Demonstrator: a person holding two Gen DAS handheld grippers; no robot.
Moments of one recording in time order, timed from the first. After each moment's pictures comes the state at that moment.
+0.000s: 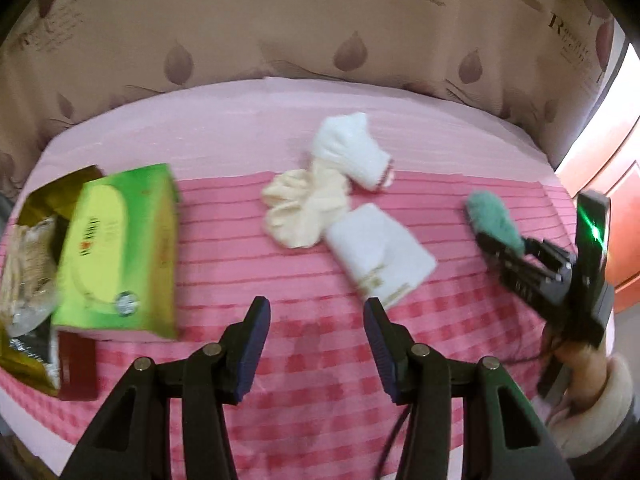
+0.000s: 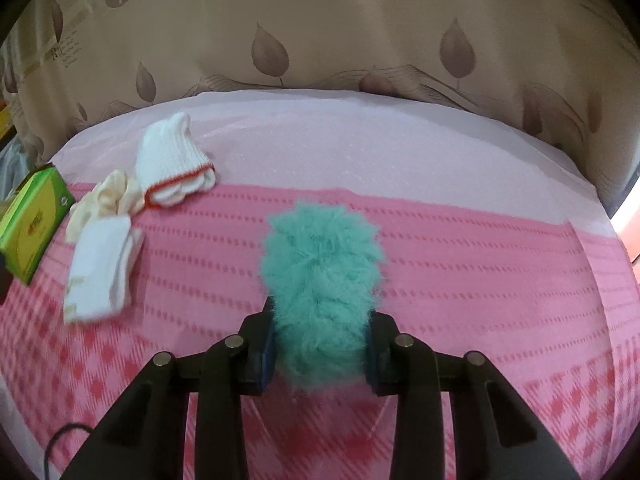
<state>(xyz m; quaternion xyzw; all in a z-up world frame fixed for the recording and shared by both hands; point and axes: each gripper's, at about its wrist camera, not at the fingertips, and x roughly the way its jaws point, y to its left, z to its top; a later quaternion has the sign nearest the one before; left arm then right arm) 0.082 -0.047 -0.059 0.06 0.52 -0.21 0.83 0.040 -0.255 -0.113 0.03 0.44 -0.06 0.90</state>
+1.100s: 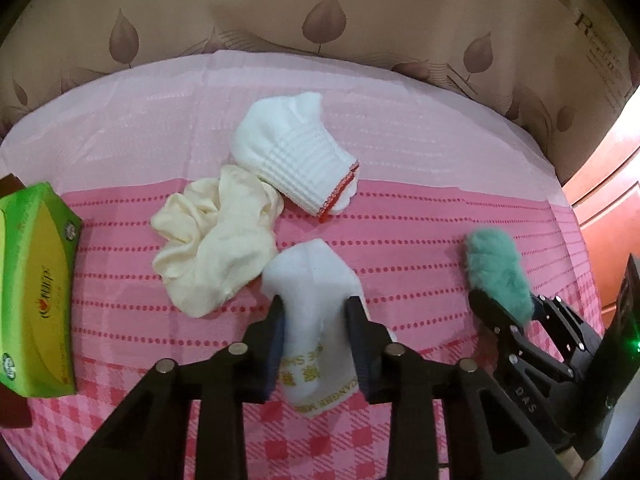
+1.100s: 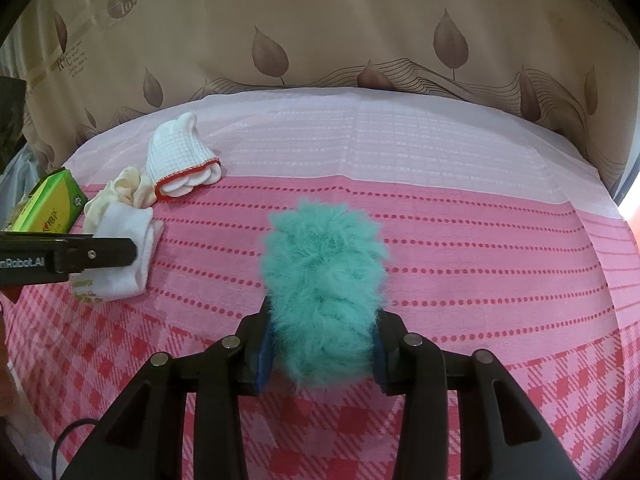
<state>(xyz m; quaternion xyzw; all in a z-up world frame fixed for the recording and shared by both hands) 0.131 -0.112 -0.097 0.03 0.55 -0.22 0.81 0.028 -0.264 -0.112 0.06 0.43 -0.04 0.90</state>
